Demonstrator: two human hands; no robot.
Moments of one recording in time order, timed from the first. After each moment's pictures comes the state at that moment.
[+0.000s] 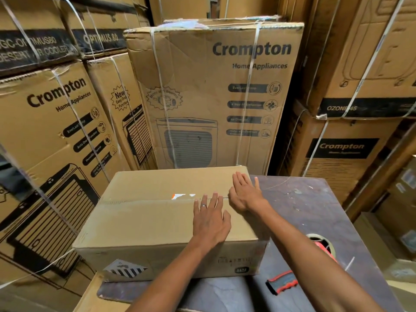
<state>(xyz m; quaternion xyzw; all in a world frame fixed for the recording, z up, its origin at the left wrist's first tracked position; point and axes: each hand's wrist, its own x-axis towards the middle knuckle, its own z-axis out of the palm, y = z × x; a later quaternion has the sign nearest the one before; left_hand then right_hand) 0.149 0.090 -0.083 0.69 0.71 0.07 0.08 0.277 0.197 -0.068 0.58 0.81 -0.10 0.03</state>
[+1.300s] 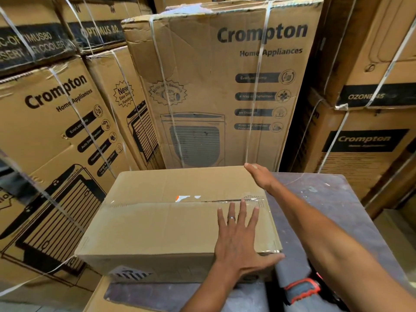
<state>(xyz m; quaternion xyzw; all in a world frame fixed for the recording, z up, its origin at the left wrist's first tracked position) 0.194 0.070 -0.089 0.76 0.64 0.05 0.06 0.300 0.307 -0.104 0.57 0.61 -0.46 -0.29</state>
